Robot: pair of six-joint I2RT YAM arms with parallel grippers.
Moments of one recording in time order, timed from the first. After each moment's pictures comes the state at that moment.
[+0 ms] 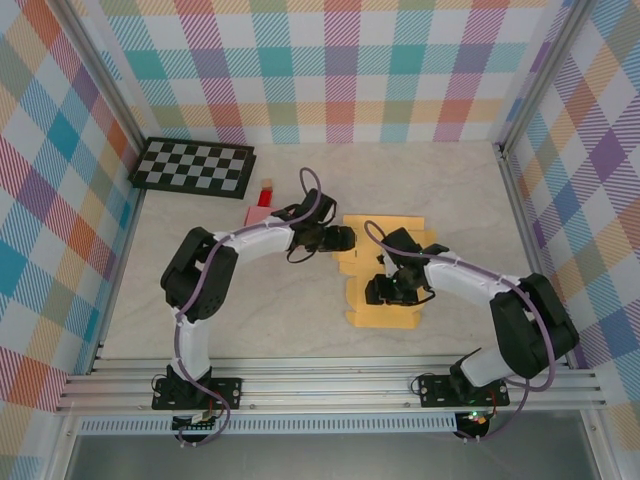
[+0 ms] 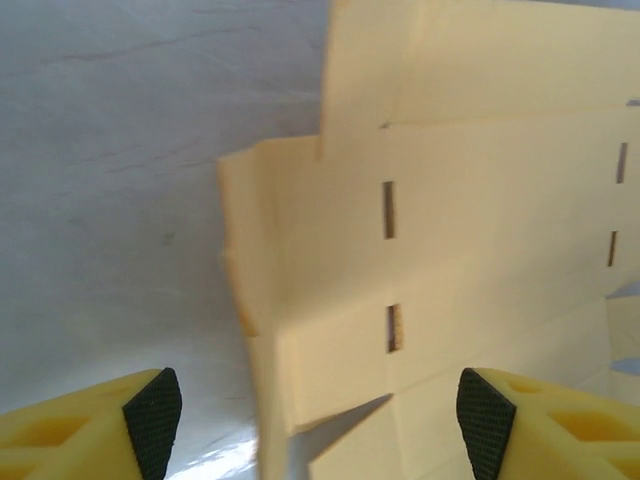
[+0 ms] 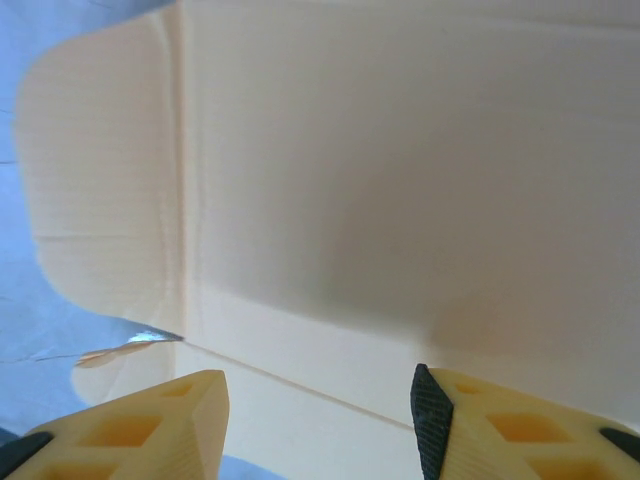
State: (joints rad) left arm -0.66 2.00 1.38 -0.33 0.19 -0.58; right arm 0.54 1.45 0.78 -0.65 -0.28 0.48
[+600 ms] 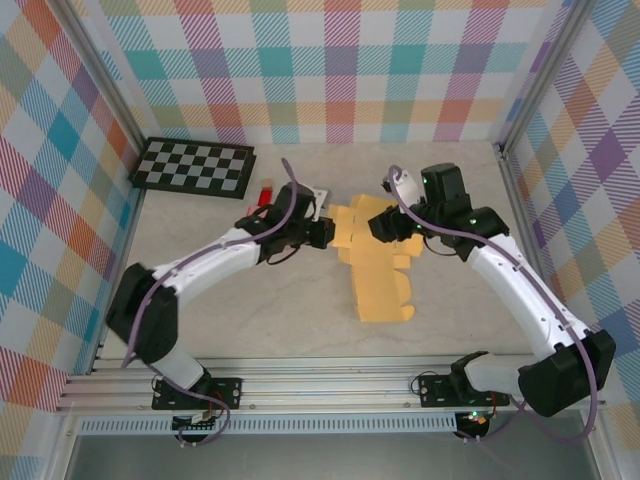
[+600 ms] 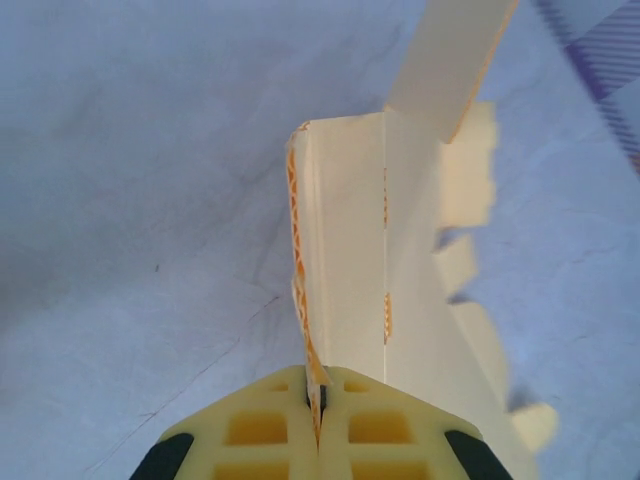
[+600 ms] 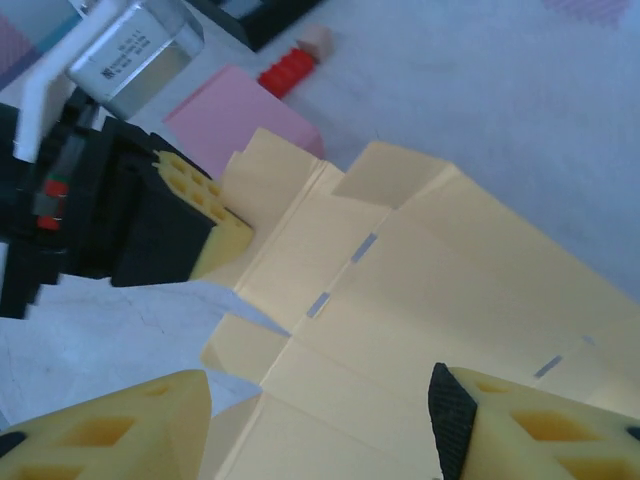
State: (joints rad) left arm -0.67 1.56 1.19 -0.32 0.16 -0.36; right arm 0.42 1.26 1.28 -0.72 -0.35 -0.18
